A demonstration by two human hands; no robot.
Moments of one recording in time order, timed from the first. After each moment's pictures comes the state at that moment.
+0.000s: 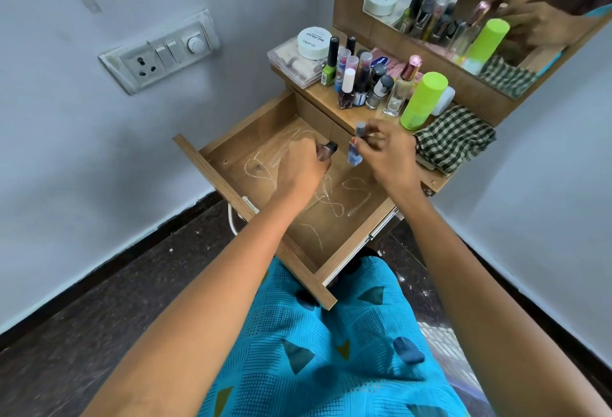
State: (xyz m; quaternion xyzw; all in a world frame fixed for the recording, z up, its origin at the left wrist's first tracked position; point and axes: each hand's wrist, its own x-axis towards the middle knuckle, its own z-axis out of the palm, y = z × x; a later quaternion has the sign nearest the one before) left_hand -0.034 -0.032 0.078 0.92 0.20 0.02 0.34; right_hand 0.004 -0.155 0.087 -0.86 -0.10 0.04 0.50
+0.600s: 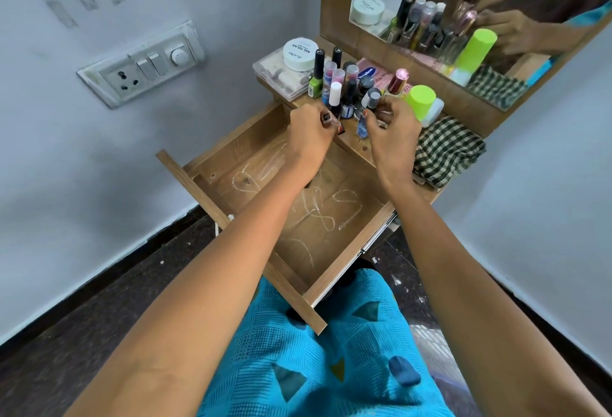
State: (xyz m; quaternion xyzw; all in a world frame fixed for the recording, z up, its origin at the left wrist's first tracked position) left_hand 0.026 -0.041 0.102 0.88 0.17 0.11 0.43; right_hand 0.049 -0.150 0.089 -0.85 -0.02 -0.13 0.51
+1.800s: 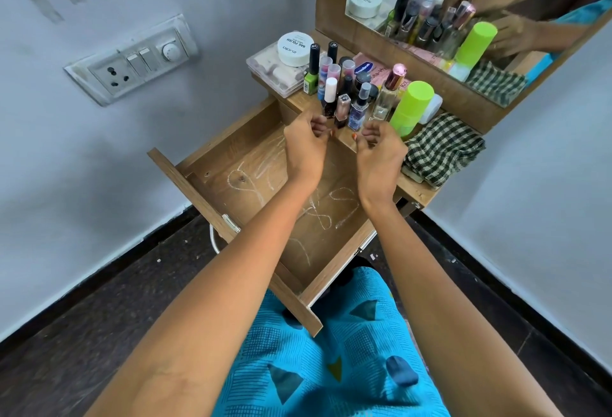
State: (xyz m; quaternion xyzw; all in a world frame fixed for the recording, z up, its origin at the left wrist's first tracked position) left_hand 0.029 -0.049 0.062 0.80 0.21 0.17 0.54; right_hand 0.029 -0.143 0.064 -0.86 0.03 -0.13 0.50
